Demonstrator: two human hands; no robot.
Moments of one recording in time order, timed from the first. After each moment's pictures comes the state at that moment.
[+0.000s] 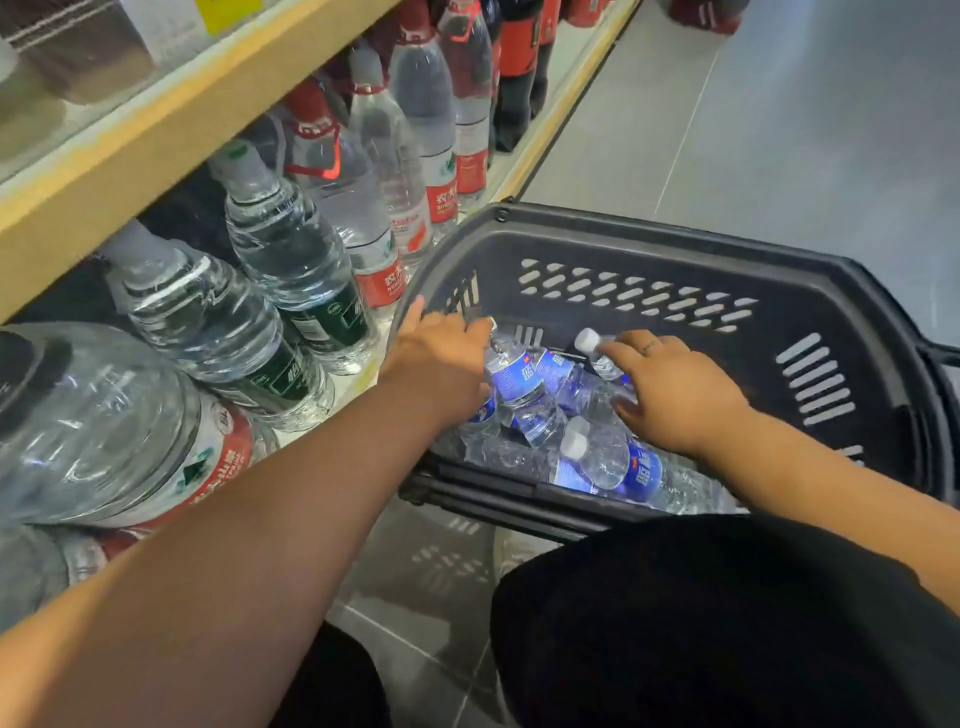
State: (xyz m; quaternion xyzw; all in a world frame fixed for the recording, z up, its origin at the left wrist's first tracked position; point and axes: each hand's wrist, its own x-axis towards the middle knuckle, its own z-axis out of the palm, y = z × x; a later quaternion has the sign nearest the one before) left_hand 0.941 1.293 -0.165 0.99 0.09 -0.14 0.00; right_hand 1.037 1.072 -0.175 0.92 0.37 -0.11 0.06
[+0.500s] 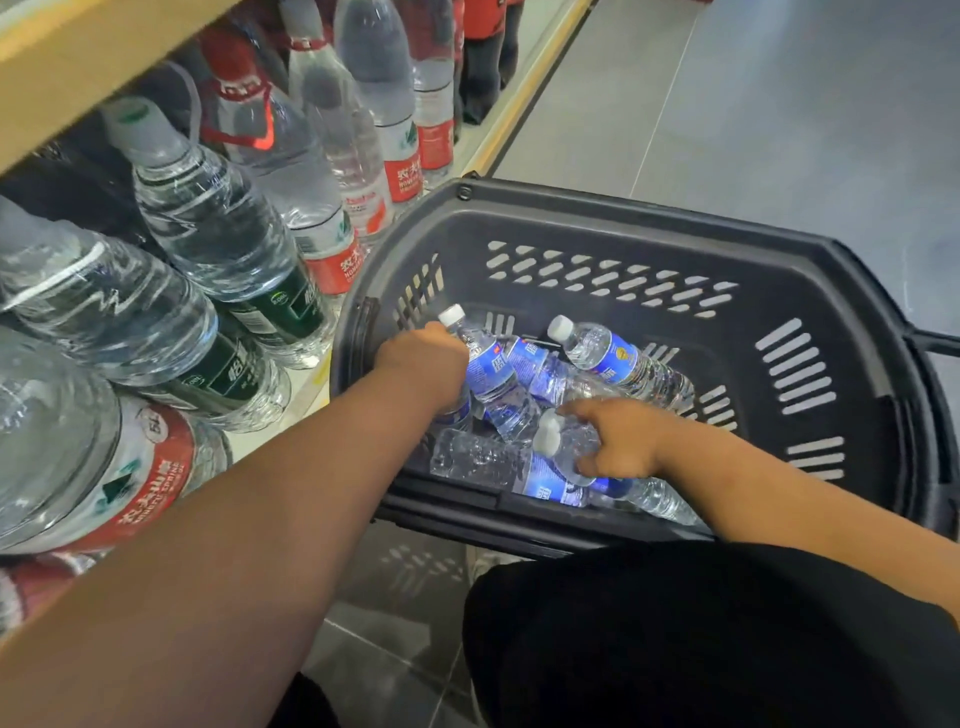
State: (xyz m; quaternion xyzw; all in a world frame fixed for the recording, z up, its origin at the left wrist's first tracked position) left_hand 0.977 1.281 -0.209 0.97 0.09 -0.23 -0.04; right_hand 1.041 1.062 -0.229 0.86 0.31 -0.39 0.03
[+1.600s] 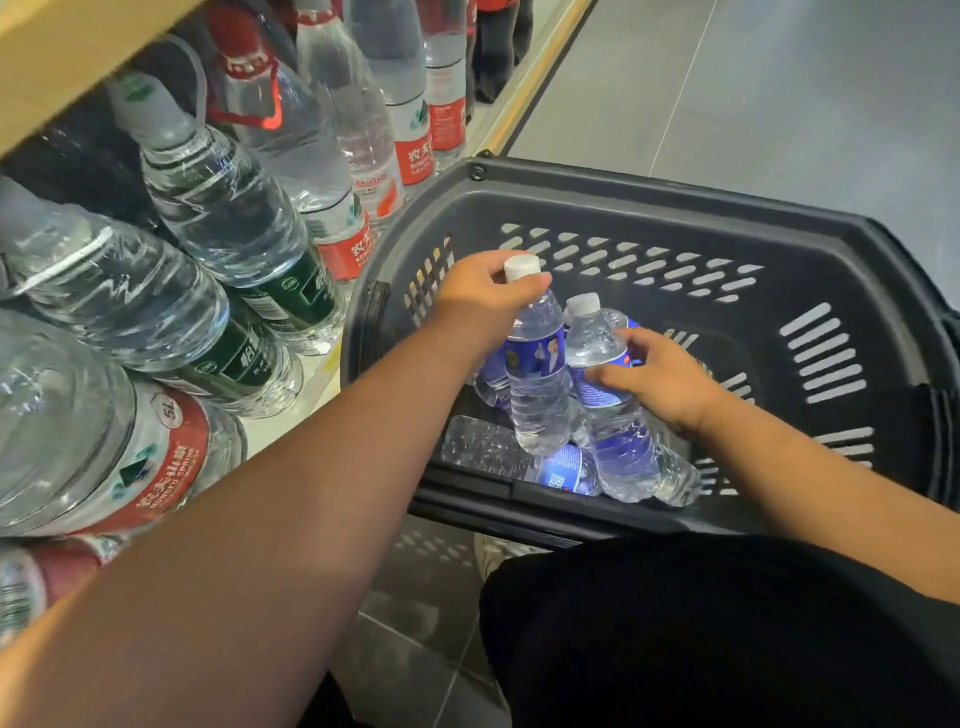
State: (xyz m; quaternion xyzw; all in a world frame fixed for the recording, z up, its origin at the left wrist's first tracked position) left_hand 1.006 1.259 -0.195 0.73 0.24 0.06 0.64; right_hand 1.060 1.059 -0.240 0.81 0.05 -0.33 -0.48
